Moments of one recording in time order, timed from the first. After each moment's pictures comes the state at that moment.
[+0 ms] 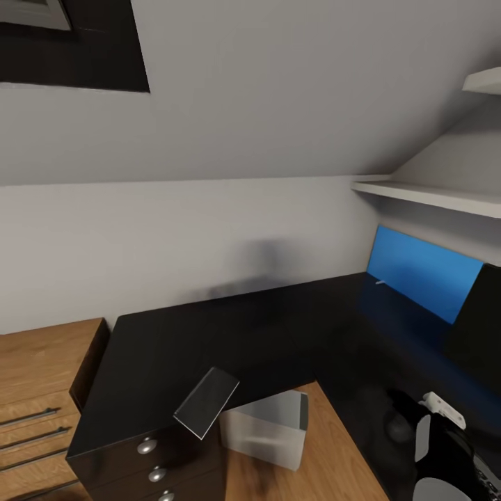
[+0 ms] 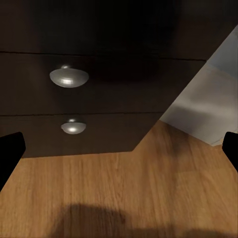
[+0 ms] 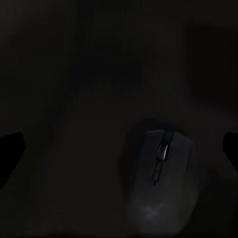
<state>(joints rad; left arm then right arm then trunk) -0.06 -0.05 0.07 -0.50 0.18 -0.42 -0.06 -0.53 0.12 -0.97 -1.06 0.18 0.50 0.10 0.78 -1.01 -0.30</state>
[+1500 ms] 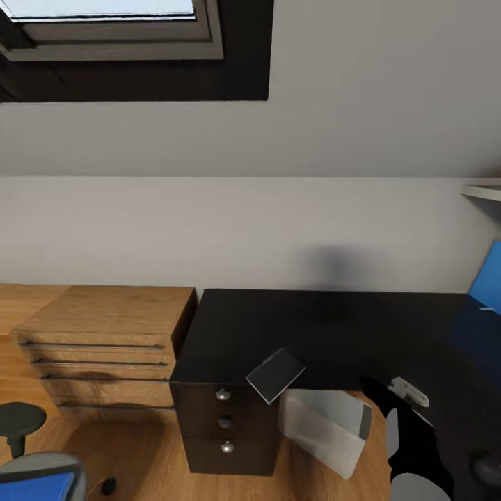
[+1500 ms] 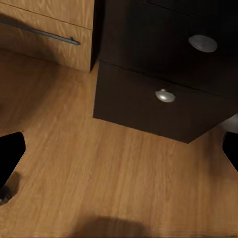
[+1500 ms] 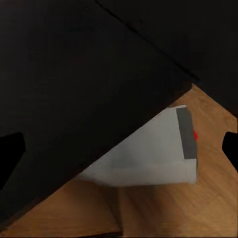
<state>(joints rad) -0.06 -0.05 0.07 -0.50 0.18 -0.42 -0.06 -0.53 0.17 -0.86 -0.99 0.19 0.32 0.14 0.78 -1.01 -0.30</state>
